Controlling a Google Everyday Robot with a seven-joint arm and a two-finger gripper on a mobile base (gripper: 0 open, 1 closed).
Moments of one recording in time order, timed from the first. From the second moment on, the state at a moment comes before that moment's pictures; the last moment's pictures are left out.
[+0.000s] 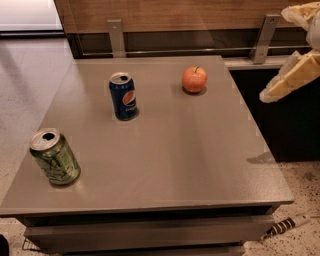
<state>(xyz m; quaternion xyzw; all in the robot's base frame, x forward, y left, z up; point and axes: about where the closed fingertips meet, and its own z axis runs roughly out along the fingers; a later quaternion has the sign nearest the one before) 0.529 -0.223 1.014 -0.56 0.71 0.01 0.42</state>
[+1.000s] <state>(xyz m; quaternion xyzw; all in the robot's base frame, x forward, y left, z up) 0.572 -0.204 1.001 -0.51 0.69 0.11 0.50</state>
